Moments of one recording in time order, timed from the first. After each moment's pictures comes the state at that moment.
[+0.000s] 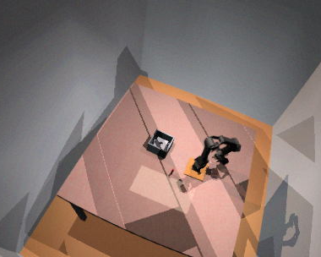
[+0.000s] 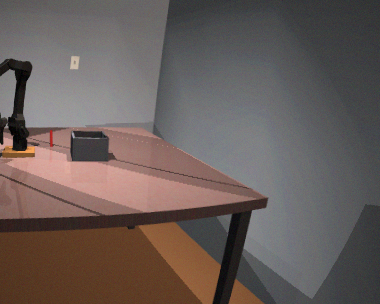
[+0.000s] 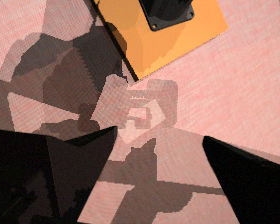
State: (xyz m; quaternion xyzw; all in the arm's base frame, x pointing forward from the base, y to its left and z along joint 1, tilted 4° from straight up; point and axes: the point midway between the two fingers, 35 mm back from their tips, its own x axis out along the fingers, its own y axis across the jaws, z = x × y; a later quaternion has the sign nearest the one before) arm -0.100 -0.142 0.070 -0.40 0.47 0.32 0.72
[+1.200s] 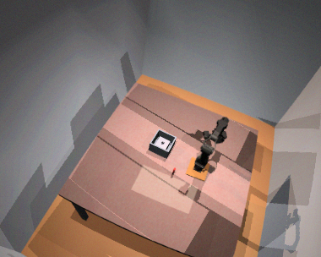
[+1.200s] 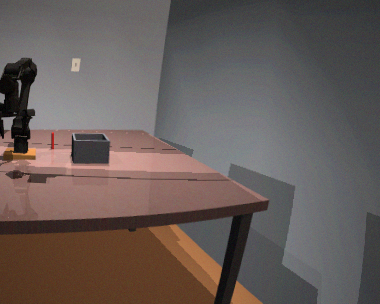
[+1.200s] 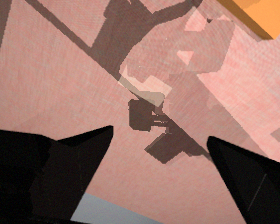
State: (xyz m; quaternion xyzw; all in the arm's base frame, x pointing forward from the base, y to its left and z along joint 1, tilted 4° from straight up) arm 0.003 -0.228 0.137 -0.68 0.35 0.56 0.32
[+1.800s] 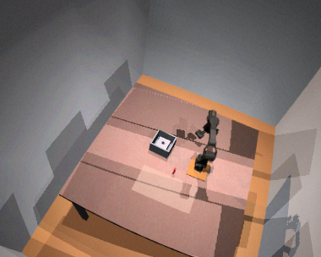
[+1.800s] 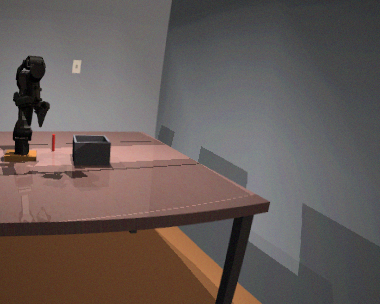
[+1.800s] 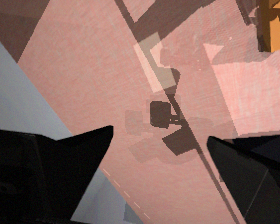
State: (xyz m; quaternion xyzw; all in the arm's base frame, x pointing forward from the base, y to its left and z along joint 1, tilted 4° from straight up) arm 0.086 -0.213 0.187 -0.77 0.20 0.60 0.06
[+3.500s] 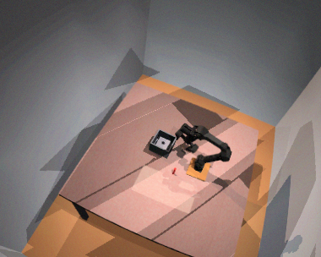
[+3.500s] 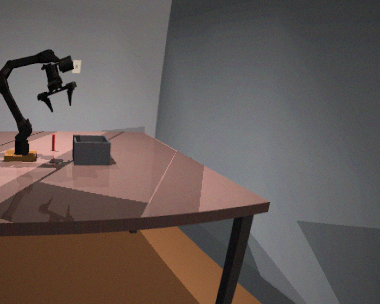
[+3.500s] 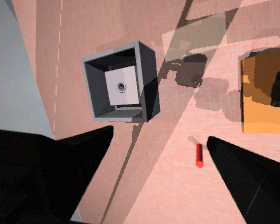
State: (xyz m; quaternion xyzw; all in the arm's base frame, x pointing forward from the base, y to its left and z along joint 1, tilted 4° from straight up) arm 0.173 0.007 0.244 -0.64 -0.36 0.43 -0.53
